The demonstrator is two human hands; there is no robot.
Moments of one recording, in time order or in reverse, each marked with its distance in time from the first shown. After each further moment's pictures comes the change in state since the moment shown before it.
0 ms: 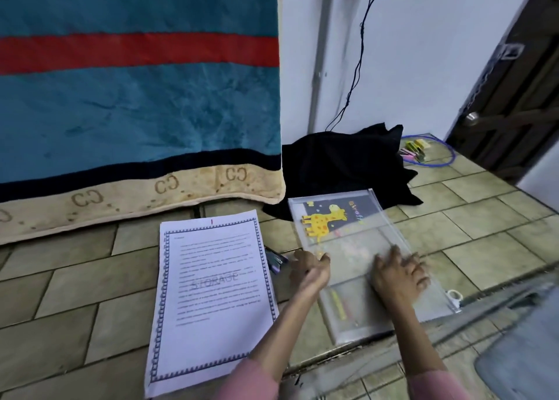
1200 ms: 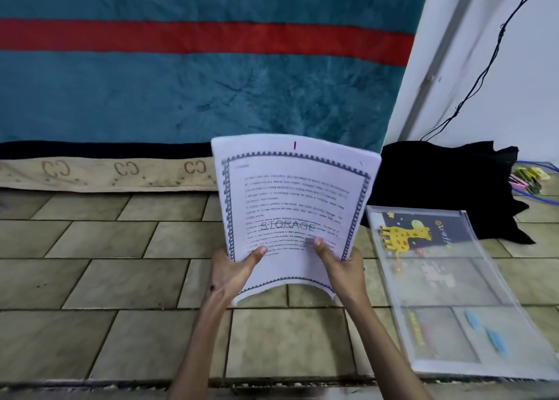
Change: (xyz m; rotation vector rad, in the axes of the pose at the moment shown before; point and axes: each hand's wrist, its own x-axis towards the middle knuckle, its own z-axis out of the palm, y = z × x) left_hand -0.025 -0.155 -0.187 -0.597 0.505 0.204; right_hand -0.175 -0.166 0.011 1.149 -0.556 -0.614
